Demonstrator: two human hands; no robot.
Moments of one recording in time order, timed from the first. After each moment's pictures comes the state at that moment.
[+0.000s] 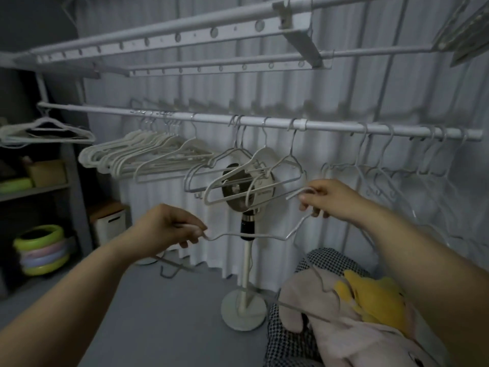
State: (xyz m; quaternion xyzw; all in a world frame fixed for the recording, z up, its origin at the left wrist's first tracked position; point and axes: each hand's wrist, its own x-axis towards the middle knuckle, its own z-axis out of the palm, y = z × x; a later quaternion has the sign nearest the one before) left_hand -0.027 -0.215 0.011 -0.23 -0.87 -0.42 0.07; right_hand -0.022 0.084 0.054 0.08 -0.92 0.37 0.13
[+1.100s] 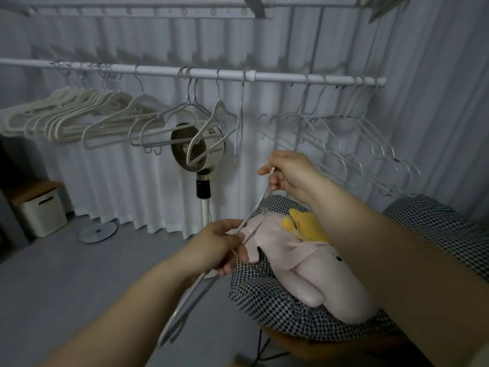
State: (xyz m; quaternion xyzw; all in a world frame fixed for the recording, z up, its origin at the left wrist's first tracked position) left_hand 0.077 -0.133 -0.059 -0.25 -0.72 -0.60 -0.25; right_hand 0.070 0.031 0.021 -0.10 -0.70 0.69 0.14
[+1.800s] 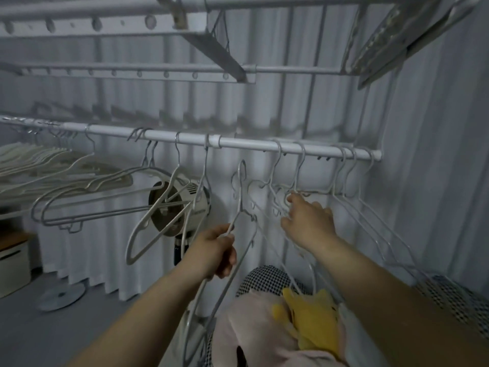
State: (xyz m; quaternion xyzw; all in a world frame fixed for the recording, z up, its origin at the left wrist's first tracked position) left_hand -0.084 0.032 0.000 -0.21 -0.69 -0.68 -0.10; right_hand -0.050 0.206 0.046 -0.15 -0.96 0.07 0.23
